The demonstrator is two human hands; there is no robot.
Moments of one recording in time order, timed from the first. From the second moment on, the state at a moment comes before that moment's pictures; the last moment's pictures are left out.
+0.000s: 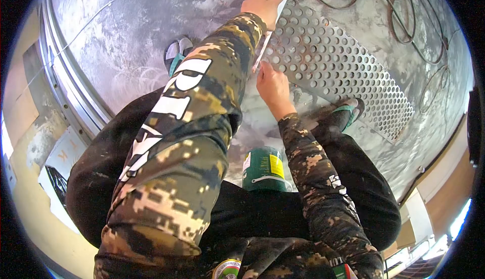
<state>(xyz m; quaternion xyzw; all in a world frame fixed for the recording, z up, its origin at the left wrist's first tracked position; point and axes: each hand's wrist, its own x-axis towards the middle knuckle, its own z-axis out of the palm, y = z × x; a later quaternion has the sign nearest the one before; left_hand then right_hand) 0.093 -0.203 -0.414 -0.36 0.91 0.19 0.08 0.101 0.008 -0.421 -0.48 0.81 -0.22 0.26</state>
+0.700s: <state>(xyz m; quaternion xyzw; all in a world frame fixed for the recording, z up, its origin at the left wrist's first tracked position) 0.092 -0.202 -0.429 -0.36 0.91 0.18 0.04 -0.005 -0.101 -0.436 -0.39 0.85 -0.33 0.14</state>
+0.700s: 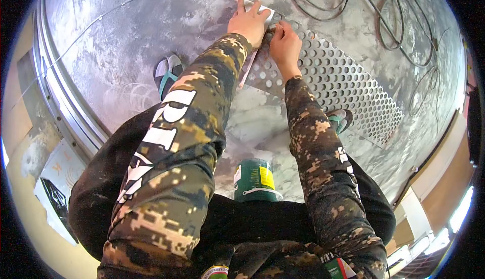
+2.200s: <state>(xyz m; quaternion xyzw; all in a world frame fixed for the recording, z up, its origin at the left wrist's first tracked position) 0.088 -0.204 -0.417 -0.35 0.92 0.18 0.07 0.101 0.017 -0.410 -0.45 0.79 -0.19 0.37</state>
